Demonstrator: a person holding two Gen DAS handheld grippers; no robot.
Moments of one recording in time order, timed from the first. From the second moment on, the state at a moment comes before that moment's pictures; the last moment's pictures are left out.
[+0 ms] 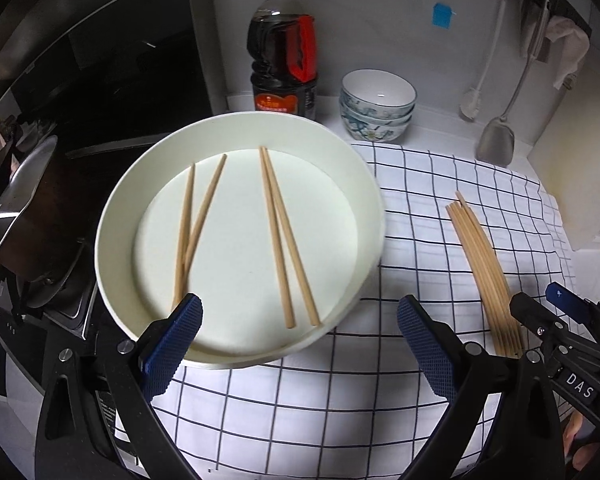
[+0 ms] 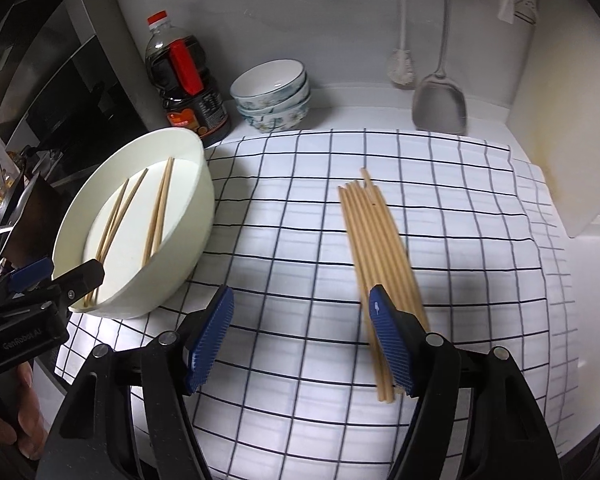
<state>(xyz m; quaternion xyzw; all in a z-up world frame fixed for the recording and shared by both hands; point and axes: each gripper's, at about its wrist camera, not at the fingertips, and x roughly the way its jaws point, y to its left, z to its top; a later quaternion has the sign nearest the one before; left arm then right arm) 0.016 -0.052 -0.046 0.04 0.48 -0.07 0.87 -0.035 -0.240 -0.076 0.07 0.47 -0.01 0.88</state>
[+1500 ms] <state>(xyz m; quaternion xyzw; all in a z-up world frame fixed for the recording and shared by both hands) 0.010 -0.202 -0.138 0.05 0.52 -0.10 0.85 -0.045 -0.370 -0.148 0.07 0.48 -0.02 0.87</state>
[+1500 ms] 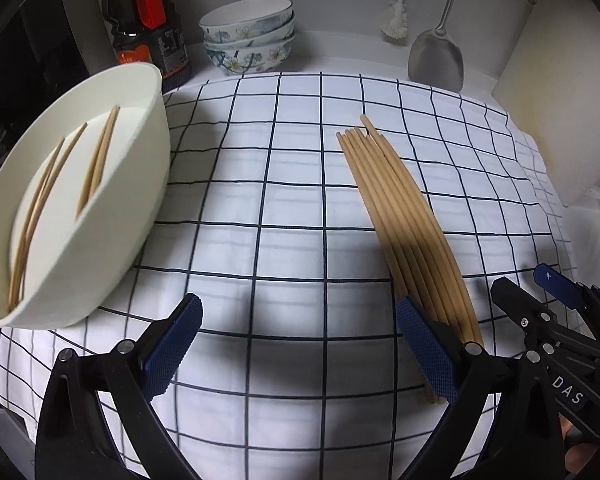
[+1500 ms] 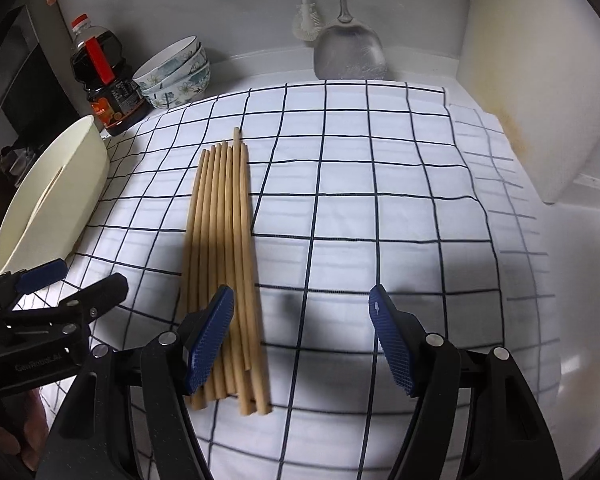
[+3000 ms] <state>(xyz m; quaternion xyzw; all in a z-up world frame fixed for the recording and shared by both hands) 0.021 -0.211 -0.157 0.03 0.50 -0.08 0.86 -0.017 -0.368 -0.176 -0.04 0.49 0.02 0.87</state>
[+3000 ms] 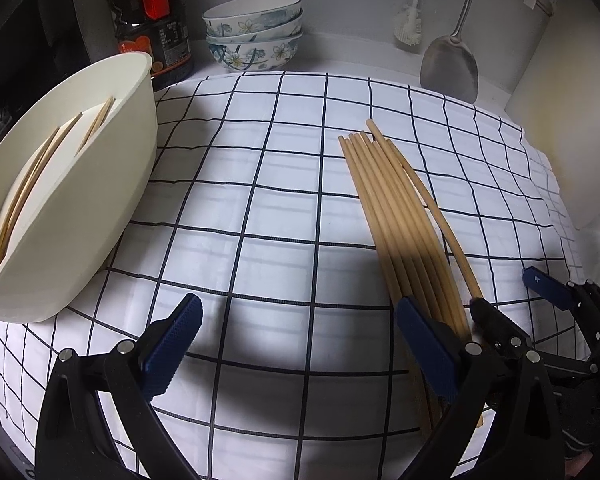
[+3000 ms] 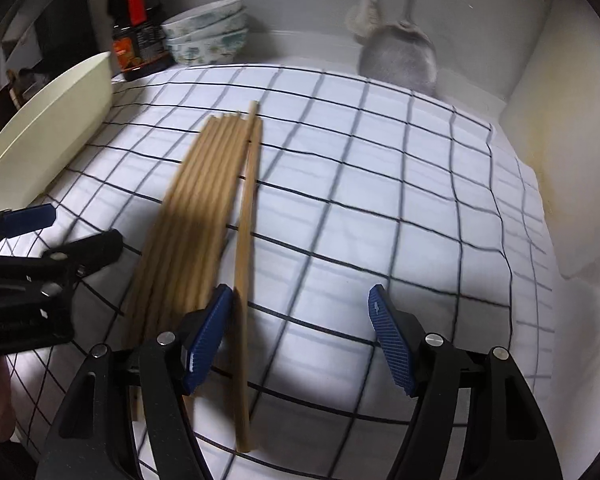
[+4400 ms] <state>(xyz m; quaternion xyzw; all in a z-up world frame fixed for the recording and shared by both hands) 0.026 -0.224 -0.168 0.03 0.51 -0.08 0.85 -0.020 -0.388 -0.176 -0.02 0.48 0.00 0.88</state>
